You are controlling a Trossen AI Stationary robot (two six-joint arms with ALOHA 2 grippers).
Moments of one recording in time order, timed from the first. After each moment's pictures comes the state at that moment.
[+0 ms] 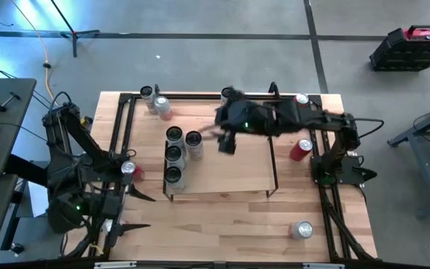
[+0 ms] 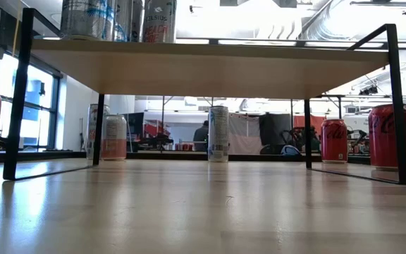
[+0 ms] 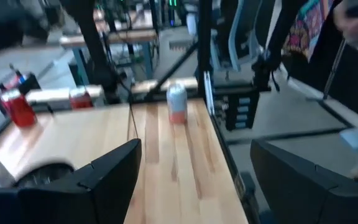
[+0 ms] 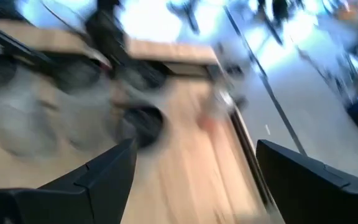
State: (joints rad) left arm -1.11 1.20 1.26 -0.52 -0.97 -0.36; right arm 0.07 1.80 2.16 -0.99 0.42 -0.06
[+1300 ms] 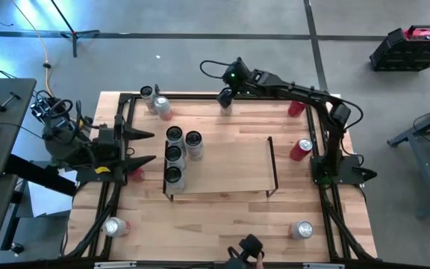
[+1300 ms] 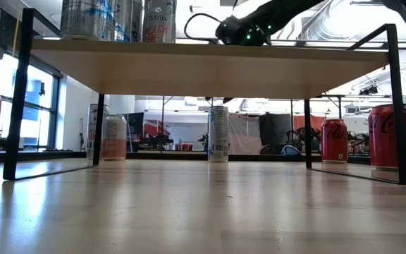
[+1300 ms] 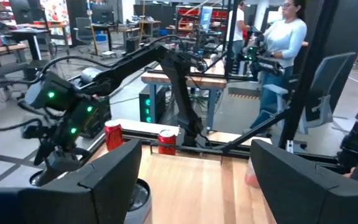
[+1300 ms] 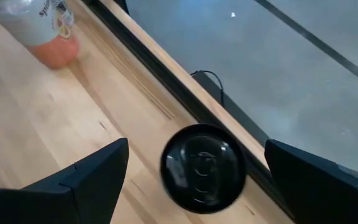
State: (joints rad) left arm -0.75 0.91 1.26 -0.45 -0.94 -0.14; right arm -0.54 1.91 1.66 -0.56 0.12 0.11
